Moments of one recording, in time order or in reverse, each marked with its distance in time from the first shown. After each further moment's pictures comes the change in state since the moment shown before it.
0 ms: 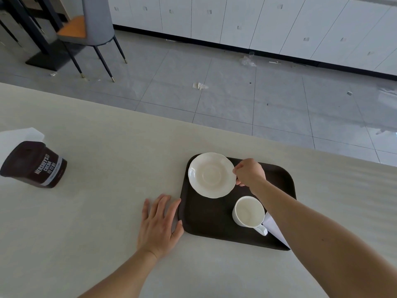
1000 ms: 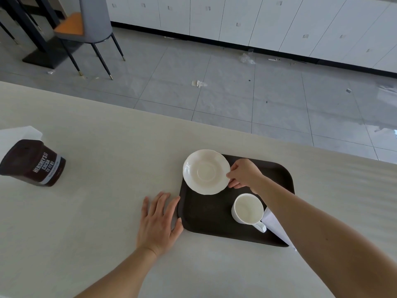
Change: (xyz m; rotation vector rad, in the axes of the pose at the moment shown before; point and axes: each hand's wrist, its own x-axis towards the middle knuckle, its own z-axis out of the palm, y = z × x) left_hand 0.000 -0.002 0.004 0.001 0.022 0.012; right_hand -0.002 0.002 -0.001 0.066 -0.277 -0.051
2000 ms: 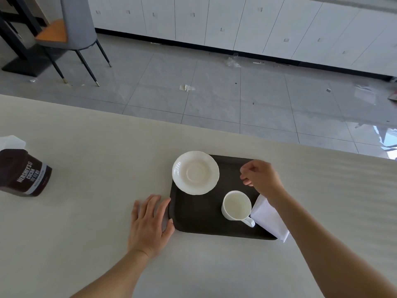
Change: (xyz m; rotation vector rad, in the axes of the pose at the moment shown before) left_hand 0.000 0.004 -0.009 -0.035 -0.005 -0.017; right_hand -0.067 0.037 -0.044 0.154 0.325 -0.118
